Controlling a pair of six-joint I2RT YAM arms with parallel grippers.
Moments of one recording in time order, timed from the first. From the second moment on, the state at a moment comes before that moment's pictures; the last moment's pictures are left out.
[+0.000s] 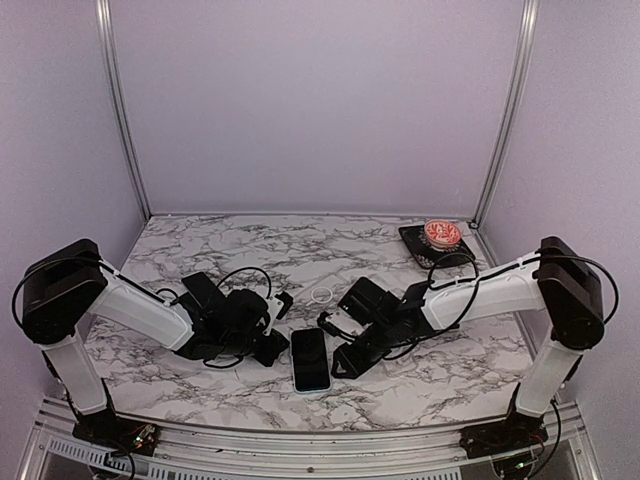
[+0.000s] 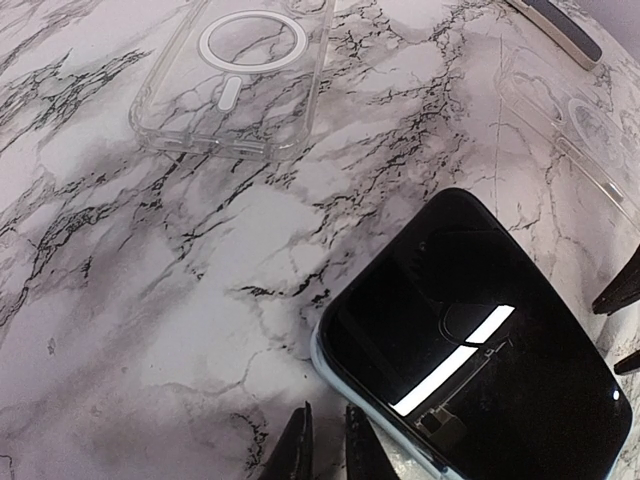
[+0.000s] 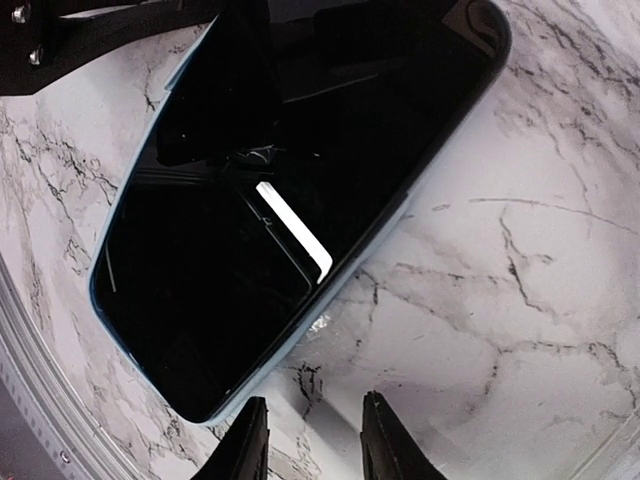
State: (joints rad) left arm -0.96 1.77 0.72 0.27 -0.05 -0.30; right arm 1.00 1.75 0.98 -0.37 -0.24 0.32
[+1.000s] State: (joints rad) left arm -0.96 1.77 0.72 0.27 -0.05 -0.30; right arm 1.05 1.82 1.12 -0.42 -0.09 0.27
